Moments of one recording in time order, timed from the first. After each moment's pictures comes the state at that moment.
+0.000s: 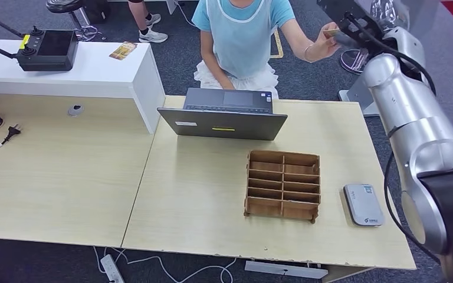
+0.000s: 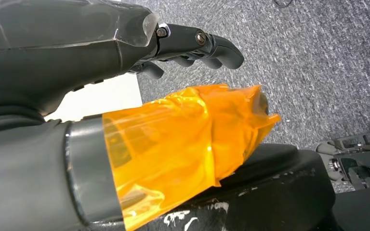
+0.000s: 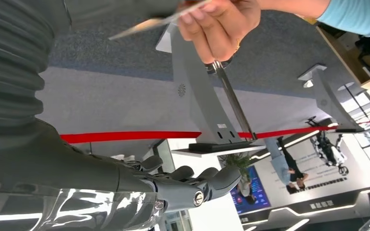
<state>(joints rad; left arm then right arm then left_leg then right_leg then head) -0.09 -0.22 1.01 -0.23 -1.45 0.22 0.12 -1.30 -0.14 0.41 -0.61 0.88 -0.08 0.21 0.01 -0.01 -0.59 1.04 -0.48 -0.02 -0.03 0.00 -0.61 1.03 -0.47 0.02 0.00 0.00</state>
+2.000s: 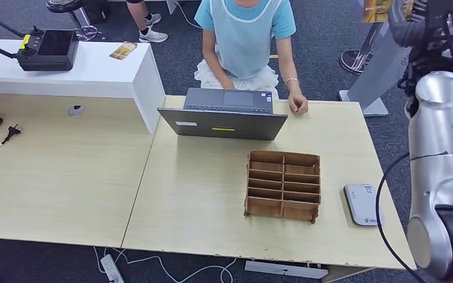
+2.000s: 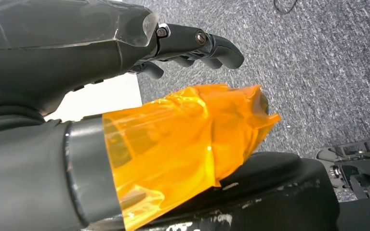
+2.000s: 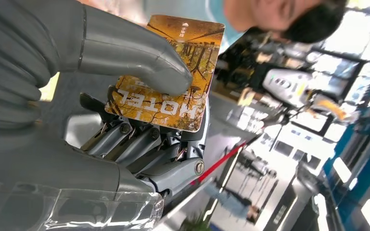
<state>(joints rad) -0.09 -0.22 0.99 -0.23 -1.43 0.24 0.12 -1.05 -0.24 0.12 -1.02 0.31 -0.05 -0.06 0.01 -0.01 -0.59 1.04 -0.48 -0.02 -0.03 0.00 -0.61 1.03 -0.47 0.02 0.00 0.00</state>
